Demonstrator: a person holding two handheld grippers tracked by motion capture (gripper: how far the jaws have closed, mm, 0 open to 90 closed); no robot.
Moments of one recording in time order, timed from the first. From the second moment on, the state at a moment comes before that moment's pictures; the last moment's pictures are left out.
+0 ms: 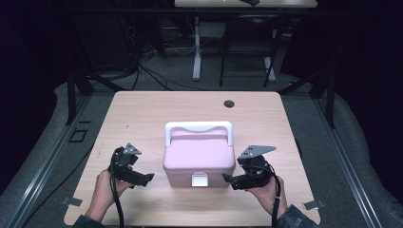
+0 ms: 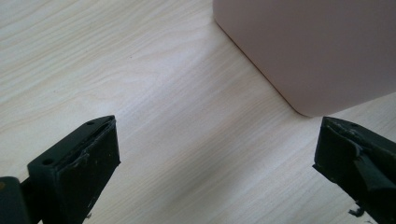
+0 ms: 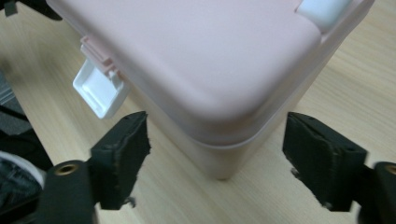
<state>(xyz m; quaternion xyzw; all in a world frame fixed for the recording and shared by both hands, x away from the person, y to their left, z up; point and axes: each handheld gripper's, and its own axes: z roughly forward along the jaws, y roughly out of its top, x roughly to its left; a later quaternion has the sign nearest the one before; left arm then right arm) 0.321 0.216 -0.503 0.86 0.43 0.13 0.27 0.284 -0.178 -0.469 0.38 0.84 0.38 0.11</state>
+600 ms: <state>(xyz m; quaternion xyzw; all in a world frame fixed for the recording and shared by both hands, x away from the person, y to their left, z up) 0.326 0.223 -0.508 0.85 0.43 0.15 0.25 0.291 -0.244 -0.483 0.44 0.82 0.33 0.15</state>
